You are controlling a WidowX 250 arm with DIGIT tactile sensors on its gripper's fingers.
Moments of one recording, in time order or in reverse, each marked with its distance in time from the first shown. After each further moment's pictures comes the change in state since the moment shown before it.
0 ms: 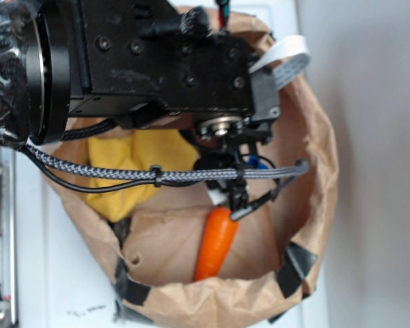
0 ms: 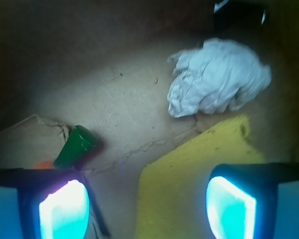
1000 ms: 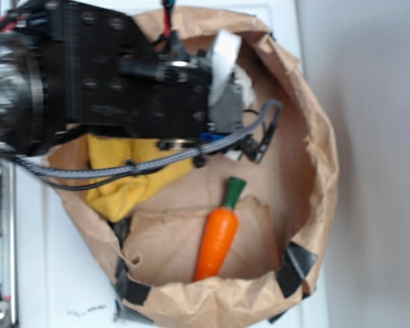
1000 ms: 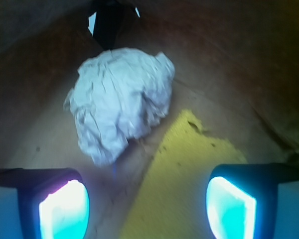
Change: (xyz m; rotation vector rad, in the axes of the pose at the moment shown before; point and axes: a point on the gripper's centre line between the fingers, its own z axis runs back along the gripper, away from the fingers) arm 0.017 0.031 -0.020 0.148 -0.171 0.504
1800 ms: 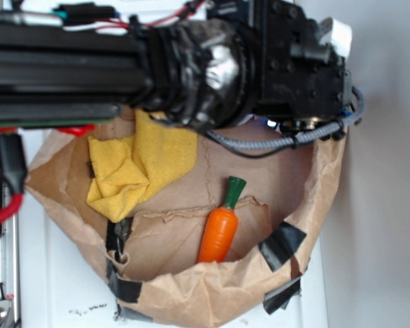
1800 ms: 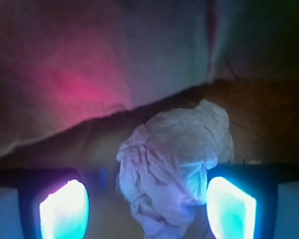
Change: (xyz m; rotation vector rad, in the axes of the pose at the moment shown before) arm 0.037 -0.028 -0.034 0.115 -0.006 0.053
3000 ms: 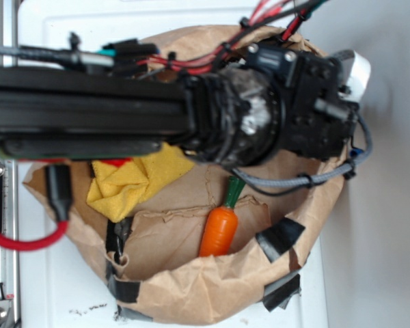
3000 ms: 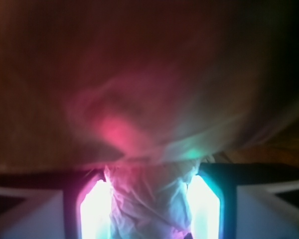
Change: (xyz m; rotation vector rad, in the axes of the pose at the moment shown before) arm -0.015 -0.016 -0.005 -0.026 -0.066 -0.261
